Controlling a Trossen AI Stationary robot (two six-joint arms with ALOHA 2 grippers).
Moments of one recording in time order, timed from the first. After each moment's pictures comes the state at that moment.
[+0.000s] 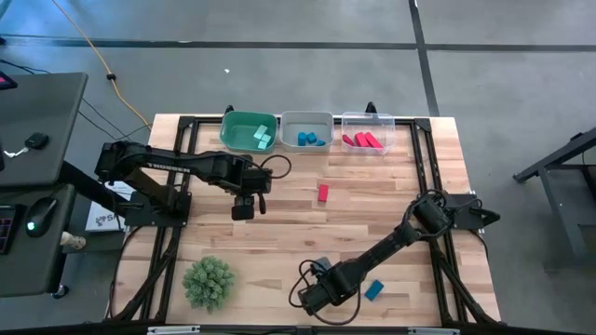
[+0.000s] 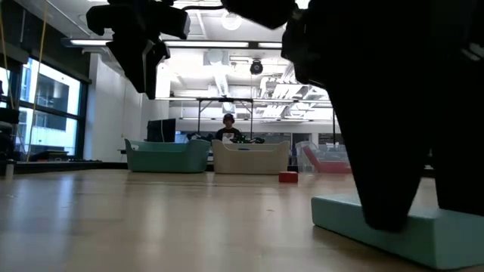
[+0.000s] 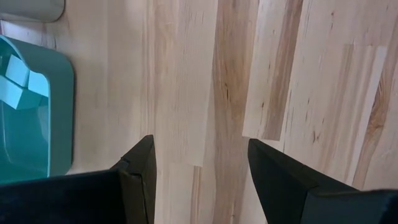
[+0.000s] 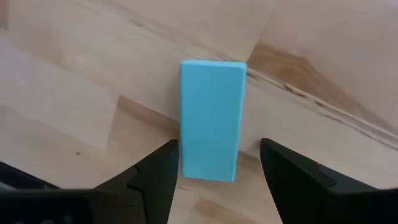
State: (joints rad) left arm 0.09 1.49 1.24 -1.16 -0.20 -0.07; right arm 0.59 2.25 1.75 -0.85 -0.02 1.75
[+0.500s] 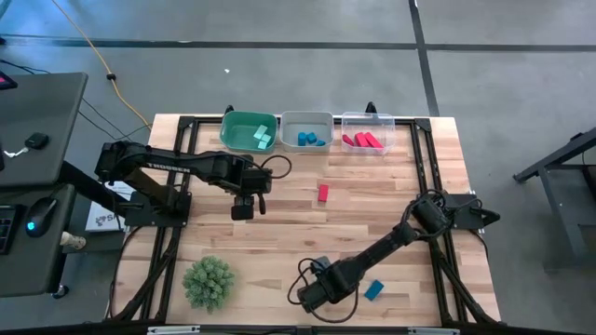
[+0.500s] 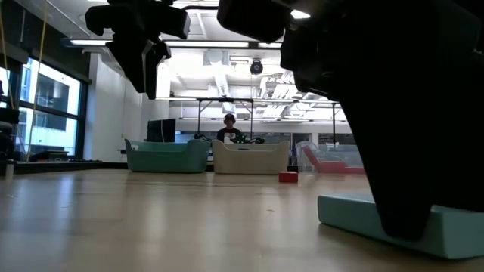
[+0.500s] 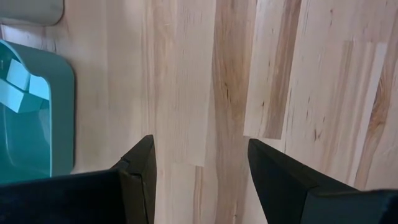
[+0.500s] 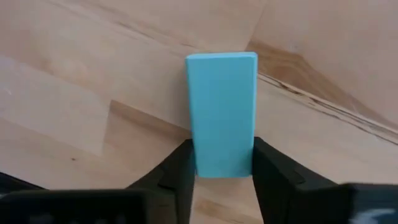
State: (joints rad) left arm 0.09 1.49 1.24 -1.16 -0.20 -0.06; right arm 0.59 2.27 1.76 -0.85 -0.07 1.78
